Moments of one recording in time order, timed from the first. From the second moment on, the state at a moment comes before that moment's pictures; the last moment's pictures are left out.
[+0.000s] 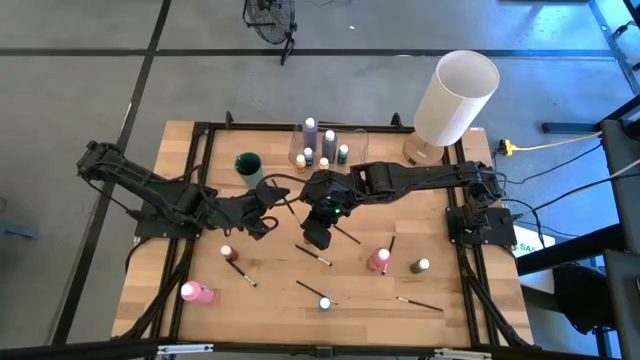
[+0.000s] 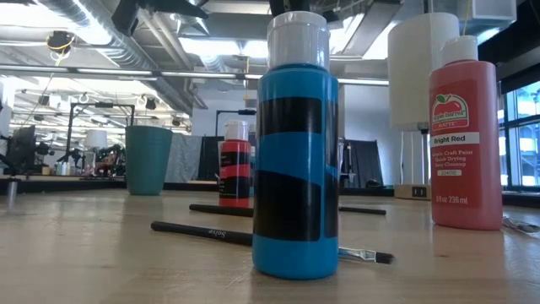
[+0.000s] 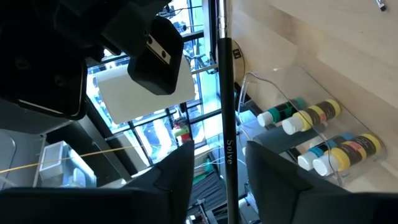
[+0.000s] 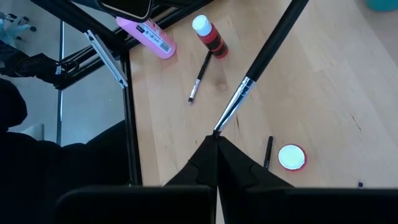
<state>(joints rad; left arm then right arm) -0.37 1.10 0.89 -0.23 -0.85 1.44 0.13 1.92 1.94 -0.83 -0.16 0.56</state>
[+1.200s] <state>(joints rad) -0.31 1.01 0.90 -0.41 -0.97 1.07 0.13 1.90 1.94 -0.89 -0.08 0.21</state>
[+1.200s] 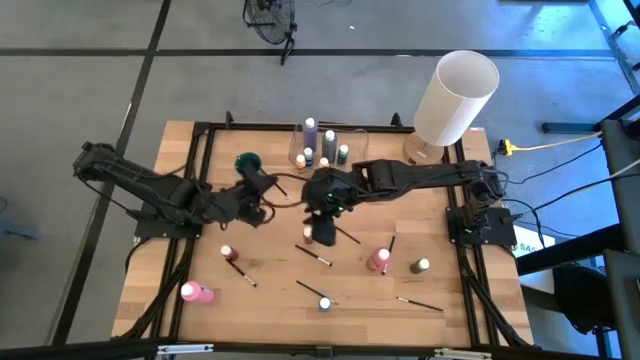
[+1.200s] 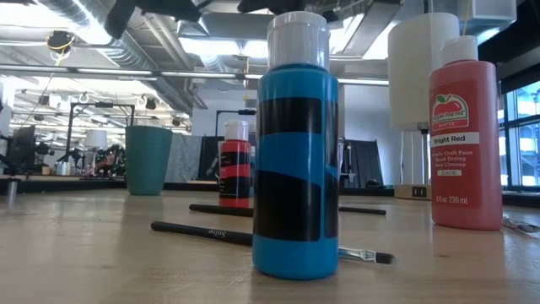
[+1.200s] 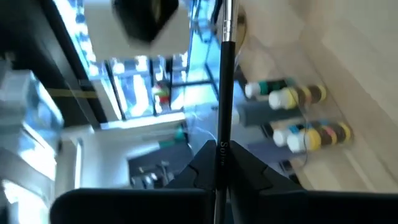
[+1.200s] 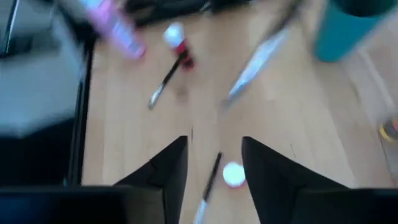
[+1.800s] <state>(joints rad) 0.06 0.52 0.51 -0.02 -0.42 0.49 0.27 1.84 1.93 -1.57 0.56 0.53</state>
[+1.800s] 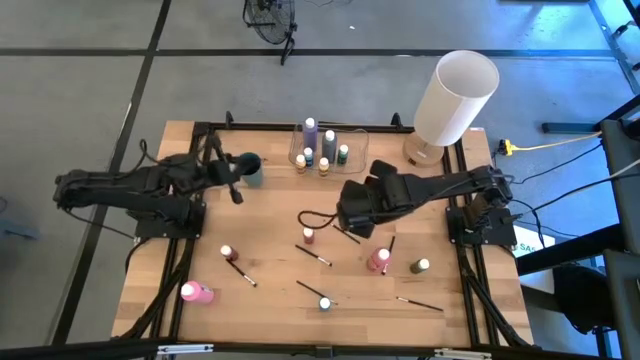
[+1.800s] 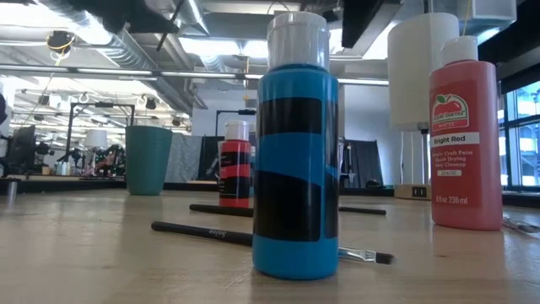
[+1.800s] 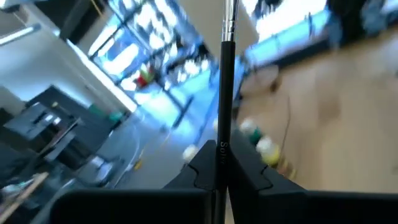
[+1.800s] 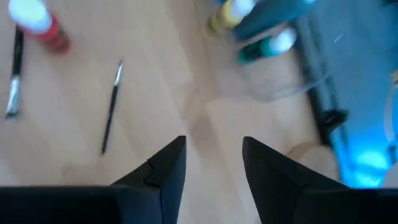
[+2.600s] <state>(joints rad) 0.20 0.26 0.01 0.63 -0.55 0.30 0.31 1.84 1.75 -1.48 0.76 0.54</state>
